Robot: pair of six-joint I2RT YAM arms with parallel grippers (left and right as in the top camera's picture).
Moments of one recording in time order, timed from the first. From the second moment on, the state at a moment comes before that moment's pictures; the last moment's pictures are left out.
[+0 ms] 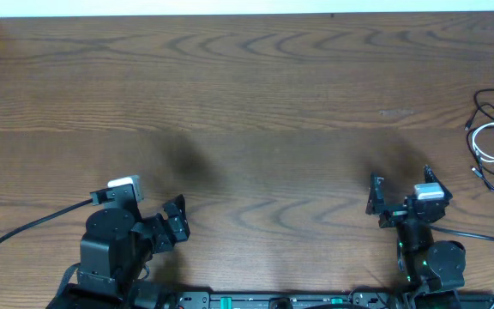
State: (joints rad) left arm -0.24 0.48 0.83 -1.07 -0.06 -0.44; right arm 0.15 0.01 0.01 -0.04 0.05 -0.01
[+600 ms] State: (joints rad) left arm -0.24 0.48 0.83 -1.07 -0.06 -0.44; right arm 0.09 0.01 0.01 -0.07 0.01 -0.08
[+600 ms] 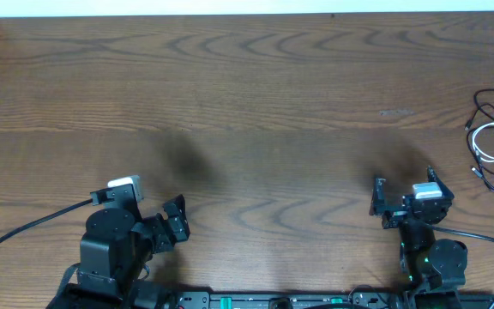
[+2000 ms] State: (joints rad) left arm -0.22 0.40 0.81 -1.13 -0.06 -0.44; right arm 0.07 0.01 0.01 -0.07 0.00 -0.08
